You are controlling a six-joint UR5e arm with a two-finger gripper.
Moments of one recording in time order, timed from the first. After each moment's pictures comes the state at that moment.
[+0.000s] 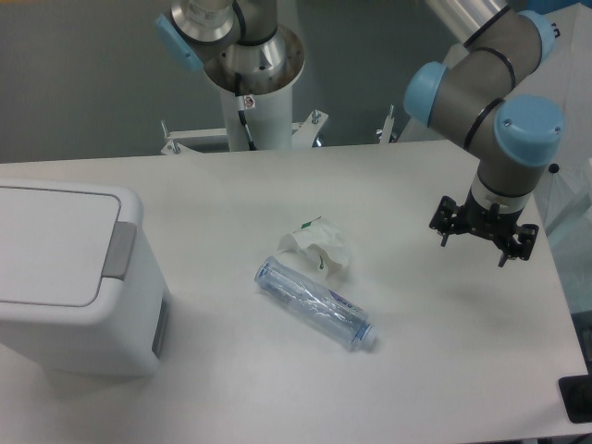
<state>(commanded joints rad) 2.76 -2.01 -1.49 -1.12 1.55 1.22</state>
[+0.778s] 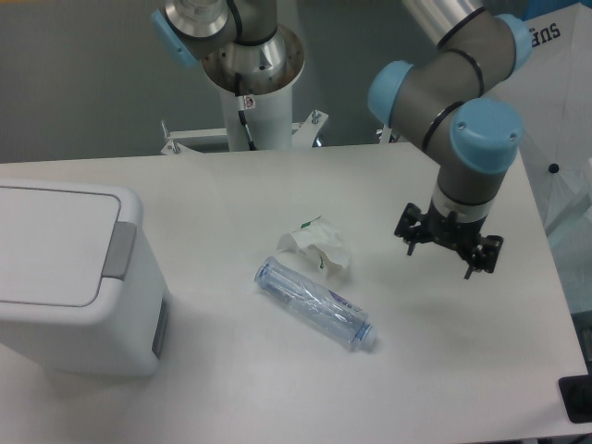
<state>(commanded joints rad) 2.65 -1.97 -1.50 -1.13 1.47 1.13</state>
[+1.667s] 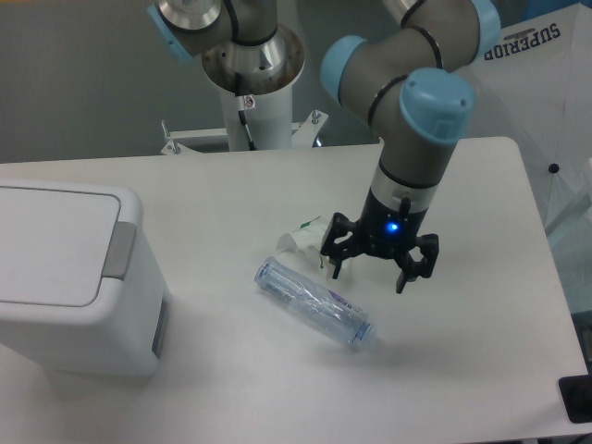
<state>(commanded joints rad) 2.56 -1.83 -1.52 -1.12 1.17 0.54</state>
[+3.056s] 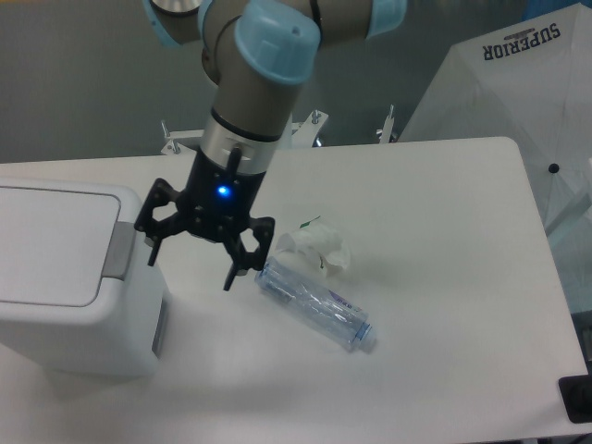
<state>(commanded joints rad) 2.30 -1.77 -1.50 -1.08 1.06 0.35</state>
